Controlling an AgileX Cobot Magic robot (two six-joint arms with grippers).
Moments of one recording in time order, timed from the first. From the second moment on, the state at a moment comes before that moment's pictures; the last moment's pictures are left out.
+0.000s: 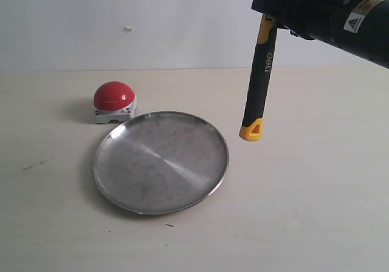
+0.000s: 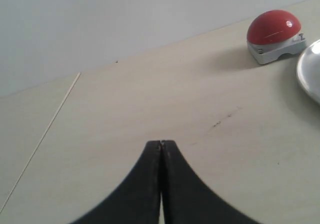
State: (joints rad) left arm -0.06 0.01 0.00 0.41 0.35 -0.08; right arm 0.36 1.44 -0.83 -0.20 -0.42 0.48
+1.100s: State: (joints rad) left arm -0.06 0.01 0.00 0.17 -0.58 -0.45; right arm 0.36 1.44 -0.83 -0.33 -0.43 0.50
